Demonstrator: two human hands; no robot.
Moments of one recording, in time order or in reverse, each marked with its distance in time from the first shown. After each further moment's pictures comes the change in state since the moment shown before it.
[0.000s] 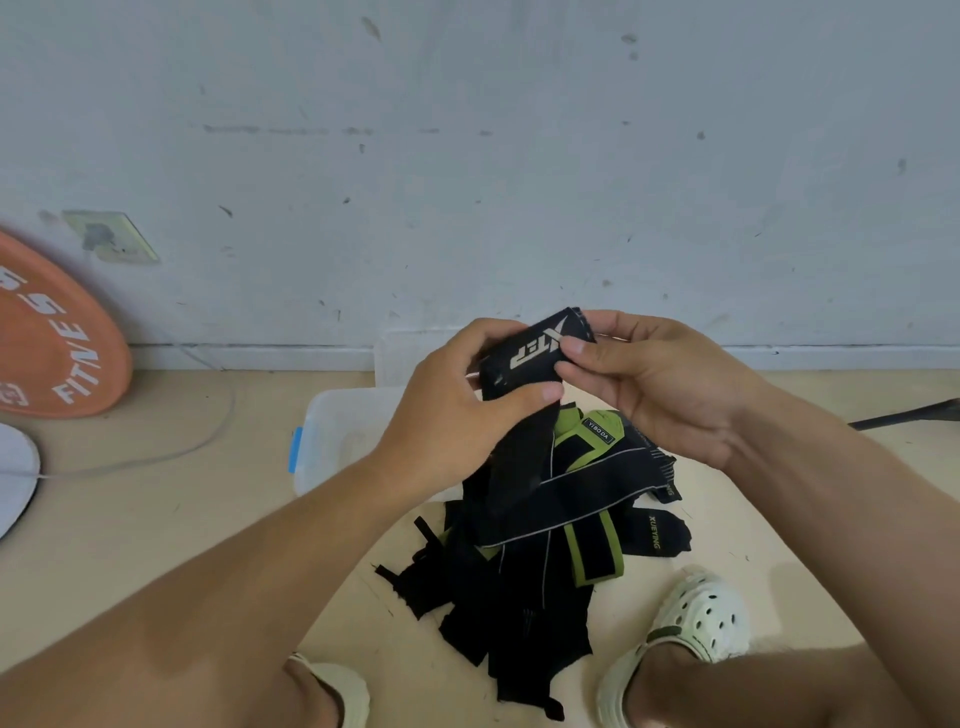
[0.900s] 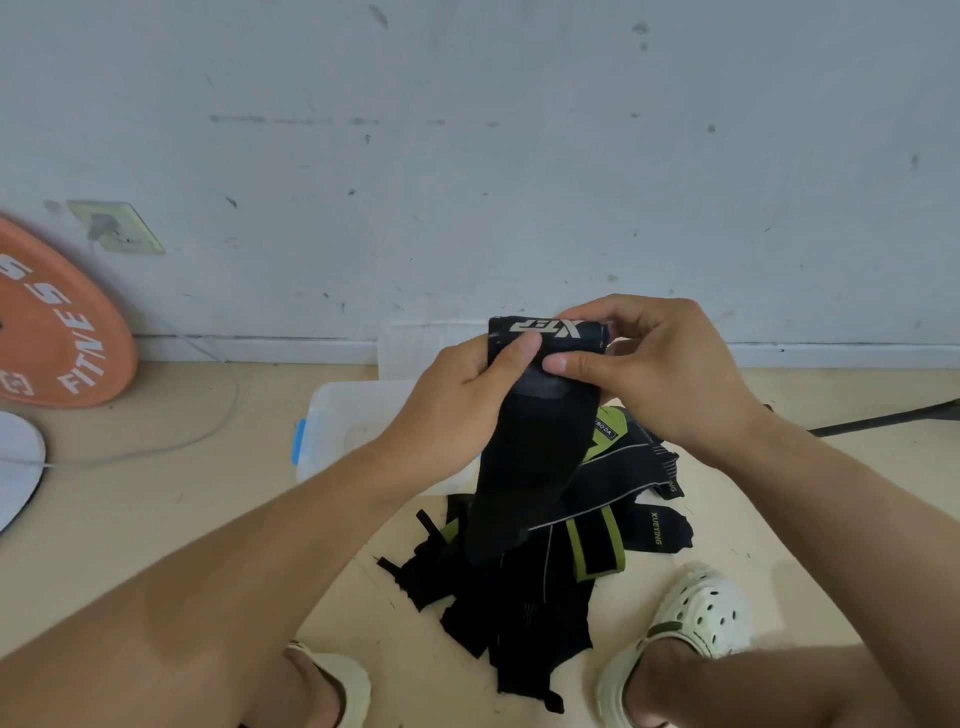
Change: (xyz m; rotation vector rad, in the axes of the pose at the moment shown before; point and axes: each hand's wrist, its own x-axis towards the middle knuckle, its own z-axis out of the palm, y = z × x) left_hand 0.002 0.003 -0.001 -0.063 -0.096 -0.121; right_hand -0.004 0.009 0.004 -0.771 0.156 -0.448
